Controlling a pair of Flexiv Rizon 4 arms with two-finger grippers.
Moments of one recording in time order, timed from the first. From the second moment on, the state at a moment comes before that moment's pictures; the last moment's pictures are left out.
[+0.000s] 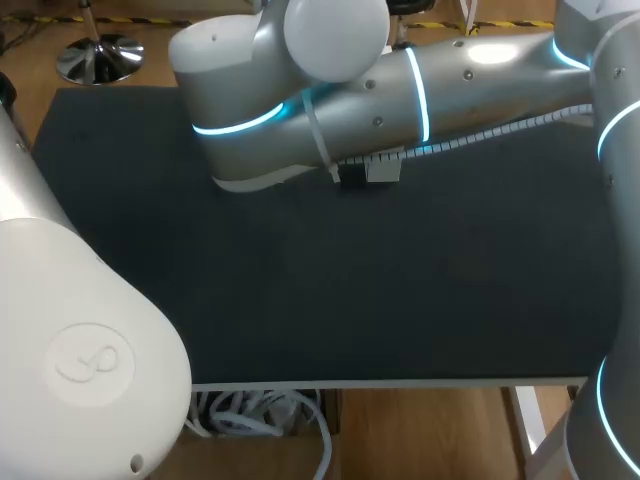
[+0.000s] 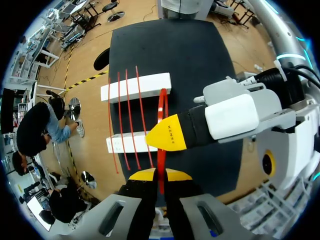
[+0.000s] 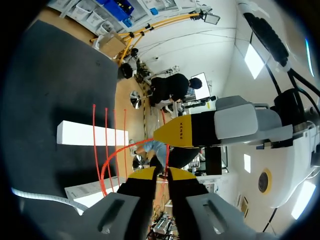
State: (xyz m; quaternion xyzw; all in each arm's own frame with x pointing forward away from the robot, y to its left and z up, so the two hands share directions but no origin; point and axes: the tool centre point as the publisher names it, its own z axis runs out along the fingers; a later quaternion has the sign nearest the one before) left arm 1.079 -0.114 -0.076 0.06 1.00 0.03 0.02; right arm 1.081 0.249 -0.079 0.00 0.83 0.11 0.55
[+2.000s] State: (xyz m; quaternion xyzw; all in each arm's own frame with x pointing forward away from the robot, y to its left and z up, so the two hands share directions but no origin) left arm 1.079 -0.114 -0.076 0.06 1.00 0.03 0.02; right arm 1.014 0.130 -0.088 0.06 0.83 0.09 0.55
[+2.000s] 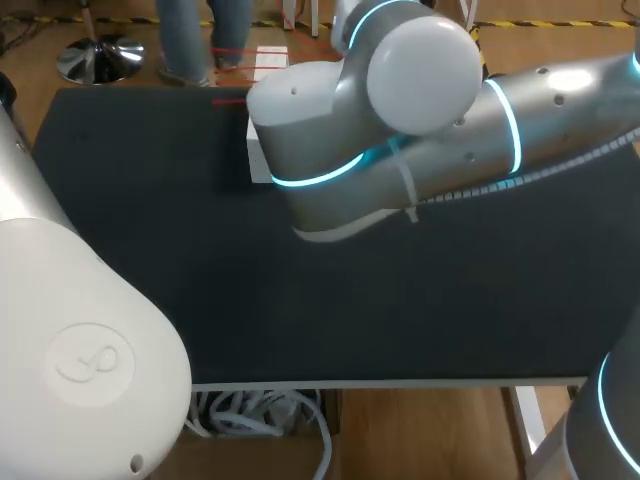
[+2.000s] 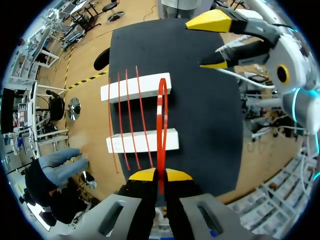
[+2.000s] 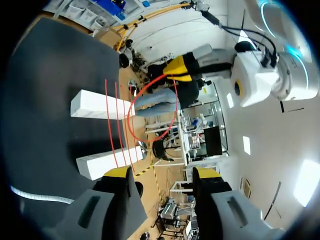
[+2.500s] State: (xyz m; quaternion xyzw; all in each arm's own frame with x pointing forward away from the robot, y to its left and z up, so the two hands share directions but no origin) left arm 1.079 -0.114 -0.076 0.06 1.00 0.03 0.02; right arm 1.028 0.119 -0.091 0.09 0.82 0.14 0.55
